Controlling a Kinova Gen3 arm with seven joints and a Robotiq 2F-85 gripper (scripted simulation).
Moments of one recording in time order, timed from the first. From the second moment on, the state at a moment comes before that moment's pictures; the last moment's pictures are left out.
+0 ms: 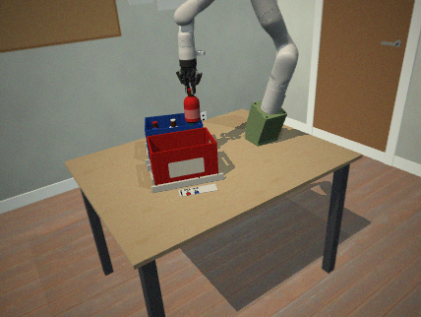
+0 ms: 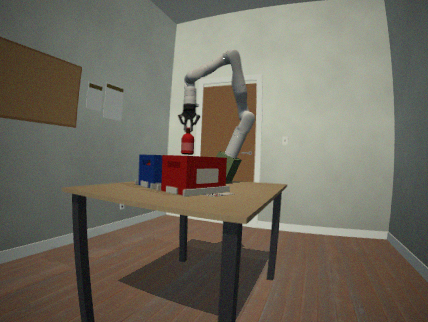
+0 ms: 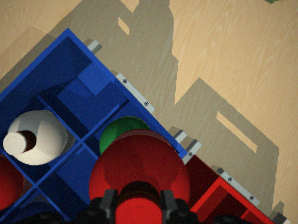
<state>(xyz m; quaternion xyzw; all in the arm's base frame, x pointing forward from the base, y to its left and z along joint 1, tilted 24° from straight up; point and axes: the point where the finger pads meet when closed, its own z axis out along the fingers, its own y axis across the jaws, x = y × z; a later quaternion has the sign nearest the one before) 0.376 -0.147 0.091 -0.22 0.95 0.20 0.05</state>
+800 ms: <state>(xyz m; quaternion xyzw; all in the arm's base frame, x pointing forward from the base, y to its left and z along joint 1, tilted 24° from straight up) 0.387 -0.111 0.107 -0.22 0.95 0.20 0.05</state>
